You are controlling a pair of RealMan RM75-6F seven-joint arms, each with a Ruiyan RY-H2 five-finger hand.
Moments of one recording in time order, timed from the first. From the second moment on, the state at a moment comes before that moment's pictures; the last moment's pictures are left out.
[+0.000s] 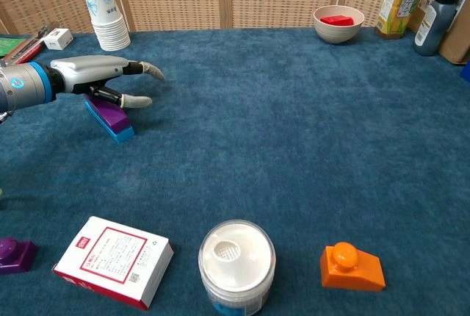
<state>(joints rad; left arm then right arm) -0.88 -1.79 0.12 -0.48 1.64 0.87 -0.73 -0.05 -1.12 0.17 -1.75 -1.39 1.68 -0.12</state>
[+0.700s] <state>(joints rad) -0.89 -1.72 0.09 -0.56 1.64 0.95 -0.71 -0.05 -1.11 0.17 -1.75 -1.40 1.68 -0.11</state>
